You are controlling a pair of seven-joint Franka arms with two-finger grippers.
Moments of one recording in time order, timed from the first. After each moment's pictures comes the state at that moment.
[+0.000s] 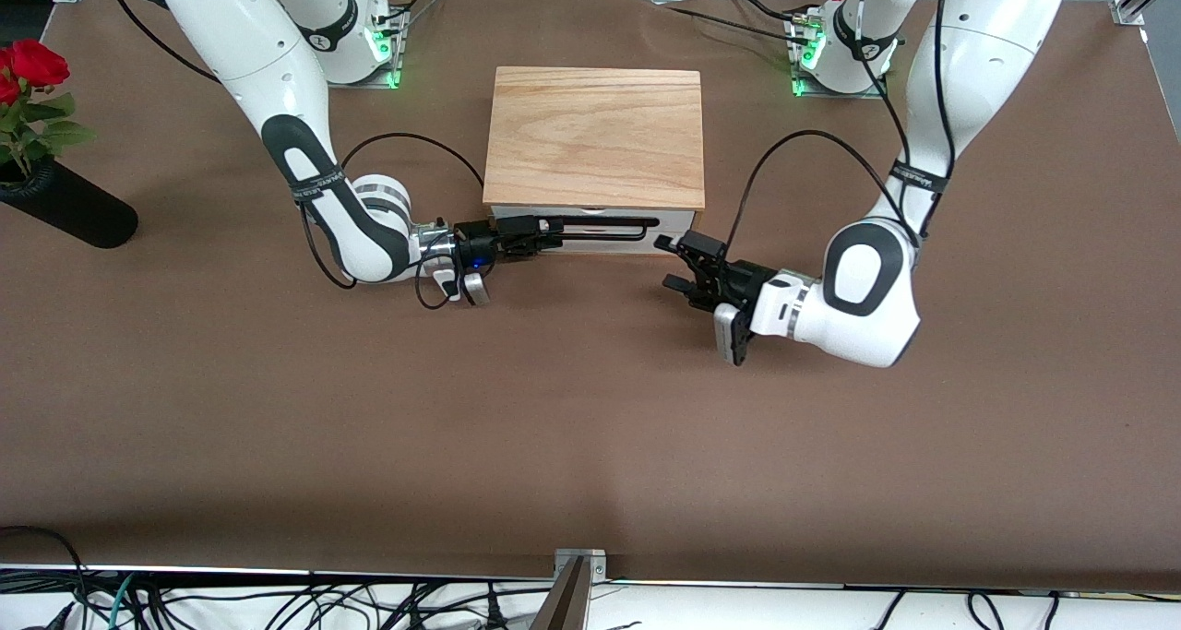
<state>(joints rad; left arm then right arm) -0.12 0.69 -0.17 -1.55 -1.05 1.70 0.83 0.21 0.69 0.22 -1.97 1.64 1.84 -0.94</state>
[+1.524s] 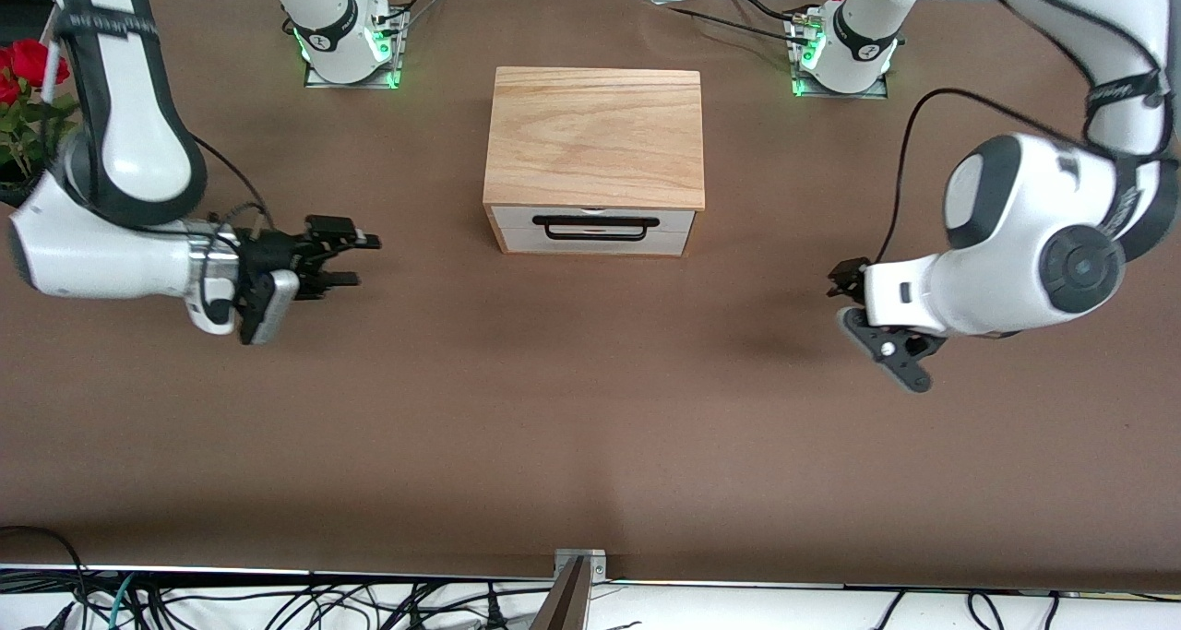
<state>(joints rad) -0.12 0.41 -0.06 -1.44 -0.08 1.70 0.52 0.16 0.30 -0.12 -1.73 0.65 1.71 -0.76</state>
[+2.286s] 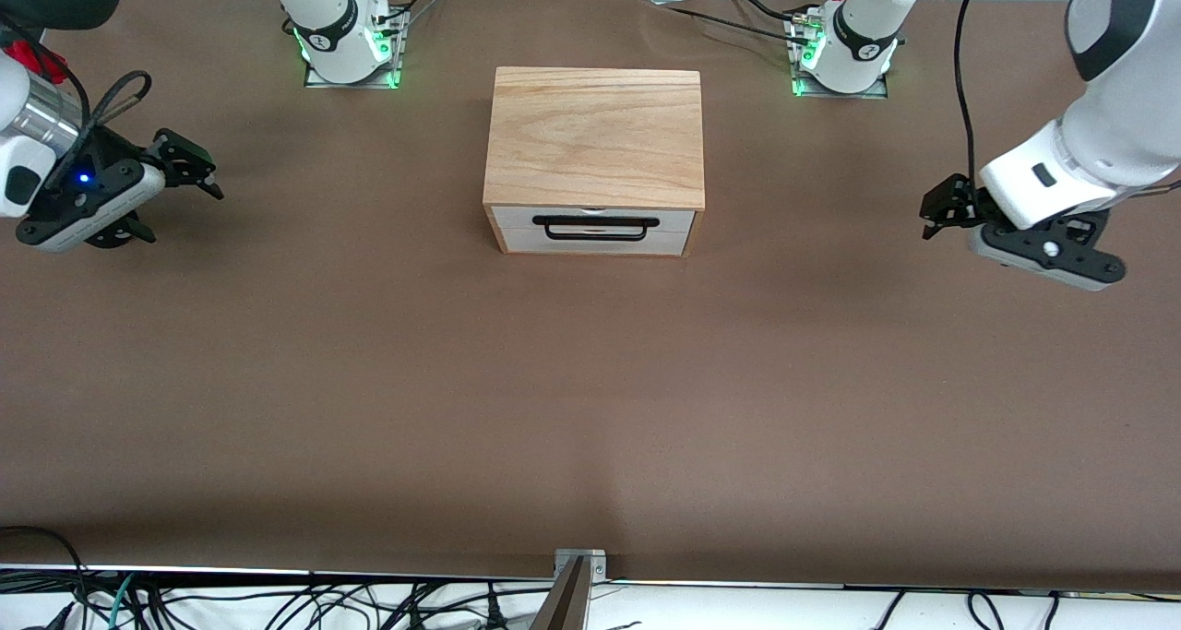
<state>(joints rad) -0.08 0.10 -0.05 -1.58 0.03 1.67 0.12 0.17 0.00 -0.13 -1.72 0.09 1.71 -0.57</state>
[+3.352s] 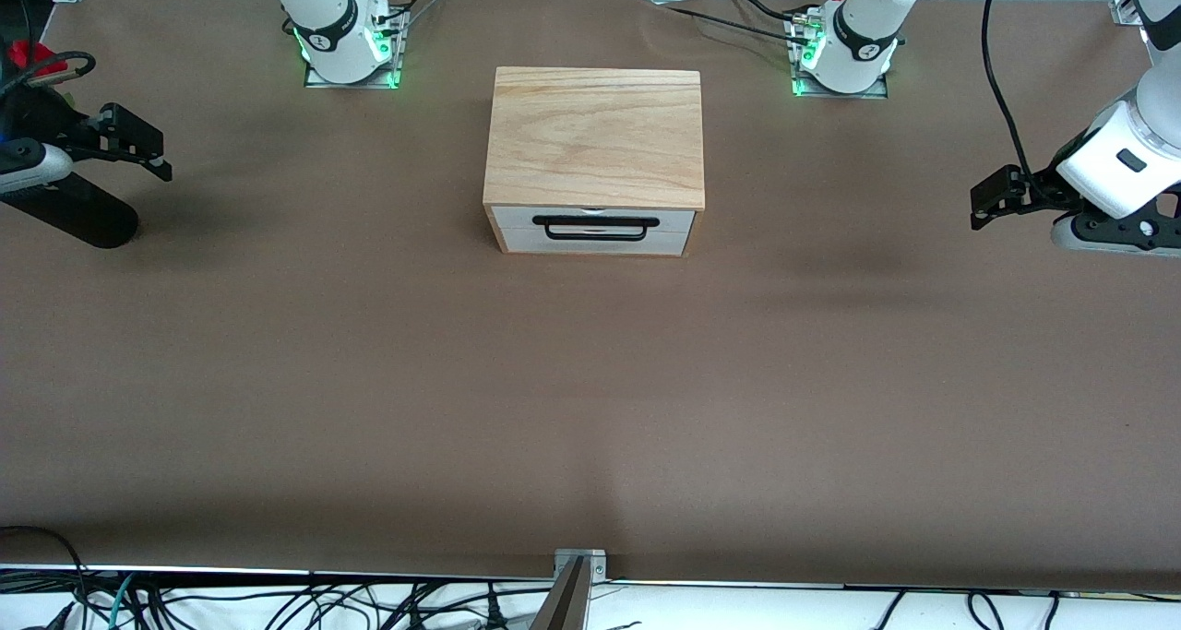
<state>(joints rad) -0.07 0.06 0.01 -1.60 0.03 1.63 0.02 0.17 -0.05 -0.17 -1.67 0.01 1.64 -0.25</state>
